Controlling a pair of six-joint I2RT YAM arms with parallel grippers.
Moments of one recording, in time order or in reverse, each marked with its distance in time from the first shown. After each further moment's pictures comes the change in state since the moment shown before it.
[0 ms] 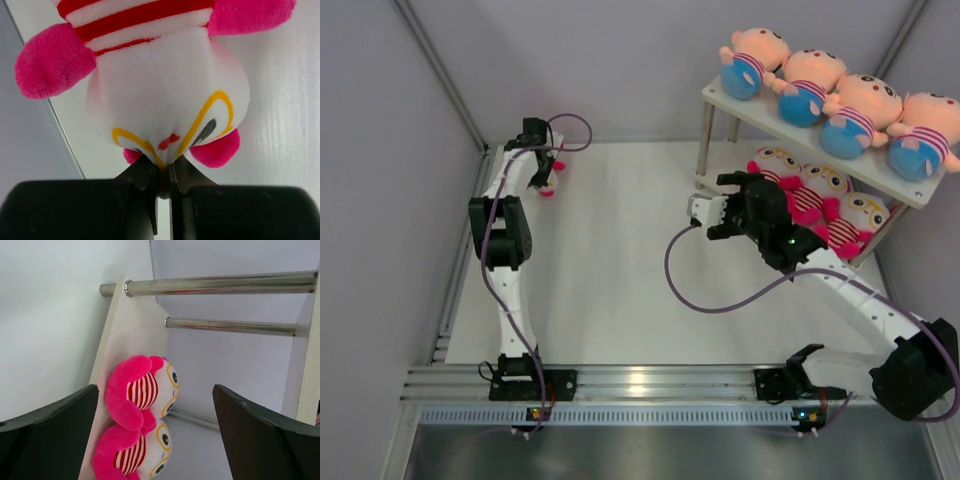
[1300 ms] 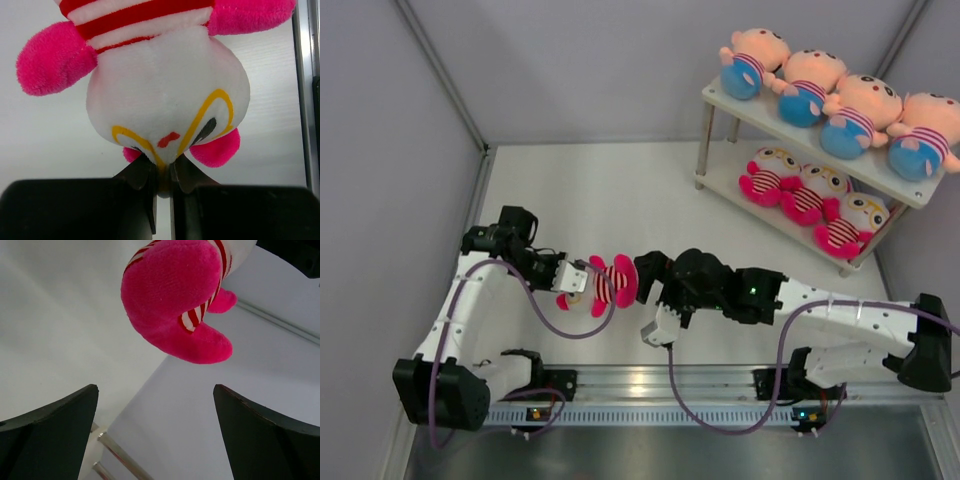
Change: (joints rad) left arm -0.110 -1.205 -1.026 -0.562 0.869 1.342; right arm 0.649 -0.010 0.035 -0.275 -0.106 -0.441
